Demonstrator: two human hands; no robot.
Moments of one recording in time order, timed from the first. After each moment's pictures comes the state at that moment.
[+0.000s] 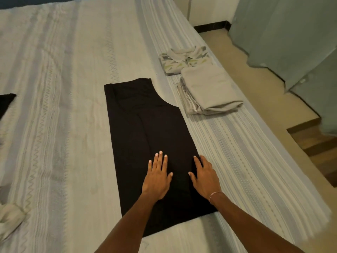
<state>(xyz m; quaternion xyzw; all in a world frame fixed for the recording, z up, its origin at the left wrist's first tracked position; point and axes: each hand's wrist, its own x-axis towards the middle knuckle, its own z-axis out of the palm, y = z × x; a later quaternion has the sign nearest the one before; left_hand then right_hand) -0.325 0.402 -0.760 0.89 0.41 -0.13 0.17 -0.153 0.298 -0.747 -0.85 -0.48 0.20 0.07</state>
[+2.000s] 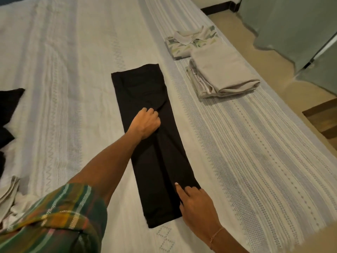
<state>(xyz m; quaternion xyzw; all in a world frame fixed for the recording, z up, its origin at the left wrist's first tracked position) -0.340 0.560 -0.679 0.94 0.18 -0.18 -0.23 -0.300 0.243 -0.726 -0.77 -0.63 0.06 0.10</state>
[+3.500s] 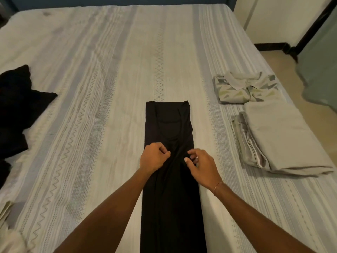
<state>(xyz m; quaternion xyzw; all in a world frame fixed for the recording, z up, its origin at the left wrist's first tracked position) -0.364 0.682 -0.748 0.68 0.62 0.14 0.36 -0.185 0.585 -0.734 -0.73 -0.55 0.30 0.27</state>
